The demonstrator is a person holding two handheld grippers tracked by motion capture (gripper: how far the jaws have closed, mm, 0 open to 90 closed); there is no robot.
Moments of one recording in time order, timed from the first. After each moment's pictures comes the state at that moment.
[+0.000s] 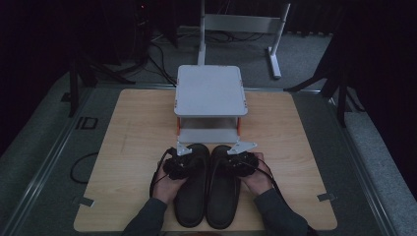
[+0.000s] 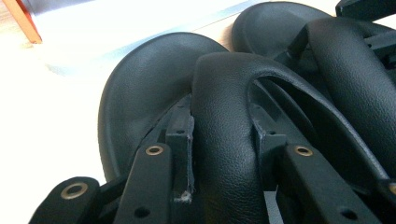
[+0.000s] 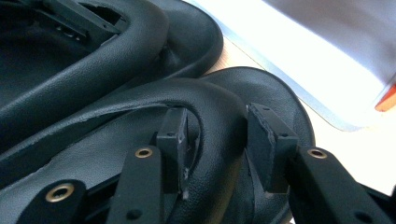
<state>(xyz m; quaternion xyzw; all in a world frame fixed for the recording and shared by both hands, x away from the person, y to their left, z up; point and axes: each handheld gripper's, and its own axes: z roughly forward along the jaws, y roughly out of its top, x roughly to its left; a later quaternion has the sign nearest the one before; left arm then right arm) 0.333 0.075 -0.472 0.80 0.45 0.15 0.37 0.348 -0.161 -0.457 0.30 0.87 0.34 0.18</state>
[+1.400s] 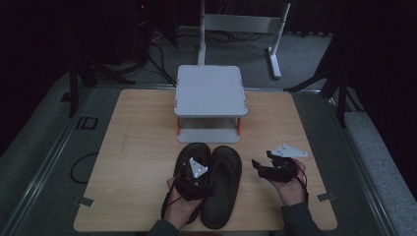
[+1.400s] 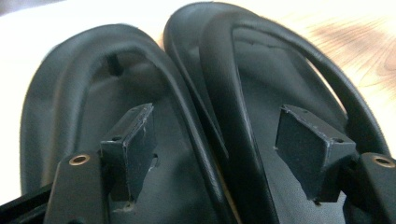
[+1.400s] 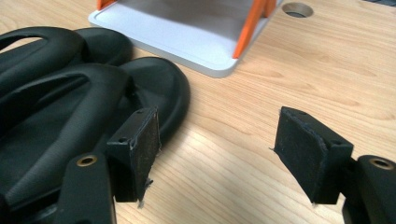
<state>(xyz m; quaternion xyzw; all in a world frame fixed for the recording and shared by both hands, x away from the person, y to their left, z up) 0.267 0.027 -0.463 0.79 0.46 0.17 0.37 0.315 -0.262 -0.437 0.43 0.78 0.40 0.23</state>
